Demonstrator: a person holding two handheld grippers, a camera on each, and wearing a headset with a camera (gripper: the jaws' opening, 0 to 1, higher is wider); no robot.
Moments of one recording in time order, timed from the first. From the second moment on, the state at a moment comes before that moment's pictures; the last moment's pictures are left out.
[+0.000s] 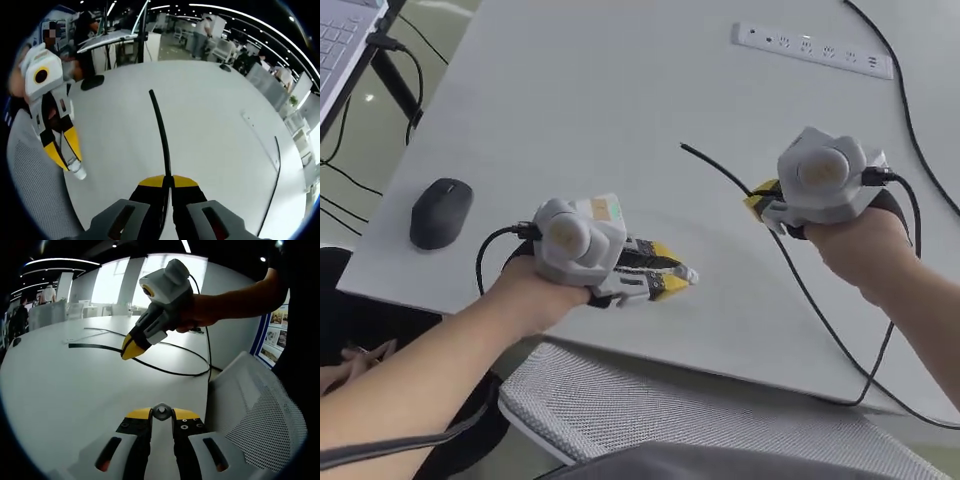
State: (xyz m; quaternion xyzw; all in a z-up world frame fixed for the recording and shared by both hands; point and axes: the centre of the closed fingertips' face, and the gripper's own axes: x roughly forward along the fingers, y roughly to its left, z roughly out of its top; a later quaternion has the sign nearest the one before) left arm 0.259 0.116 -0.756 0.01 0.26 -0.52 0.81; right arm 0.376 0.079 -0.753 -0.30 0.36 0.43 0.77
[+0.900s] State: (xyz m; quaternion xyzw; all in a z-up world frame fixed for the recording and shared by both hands) left arm 0.272 0.146 -0.799 -0.02 0.29 -0.49 0.82; right arm 0.358 0.150 -0.810 -0.37 0.33 0.54 0.67
